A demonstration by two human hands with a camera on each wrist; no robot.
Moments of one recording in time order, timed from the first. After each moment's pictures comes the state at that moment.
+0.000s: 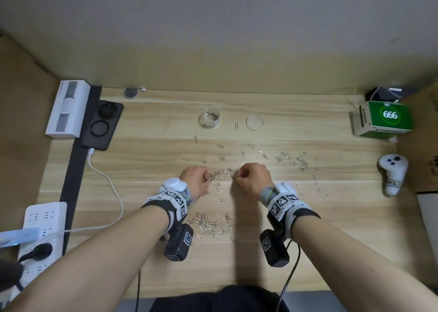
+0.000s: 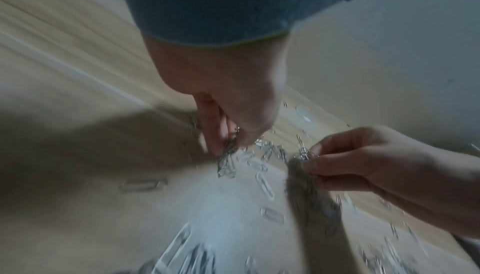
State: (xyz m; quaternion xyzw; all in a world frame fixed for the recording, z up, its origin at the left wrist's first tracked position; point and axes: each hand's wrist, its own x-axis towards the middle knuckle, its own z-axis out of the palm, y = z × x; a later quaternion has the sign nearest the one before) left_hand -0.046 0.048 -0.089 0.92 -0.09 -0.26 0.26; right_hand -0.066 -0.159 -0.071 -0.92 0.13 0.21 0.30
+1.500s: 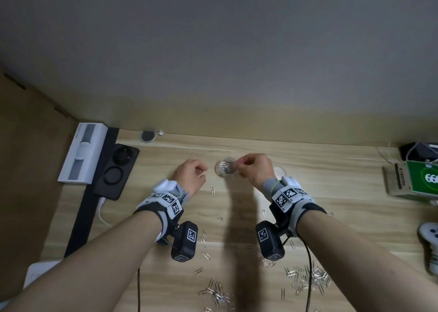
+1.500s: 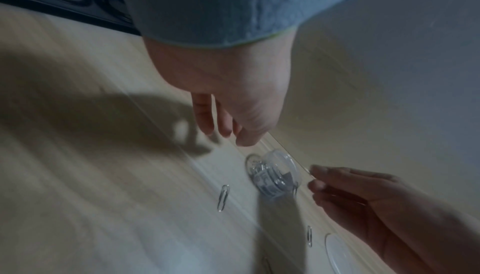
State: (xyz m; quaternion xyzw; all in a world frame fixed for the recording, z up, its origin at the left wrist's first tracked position) left_hand 0.114 0.092 -0.068 0.91 0.04 -0.14 0.39; right_hand 0.128 -0.121 -0.060 -0.84 0.18 0.16 0.48
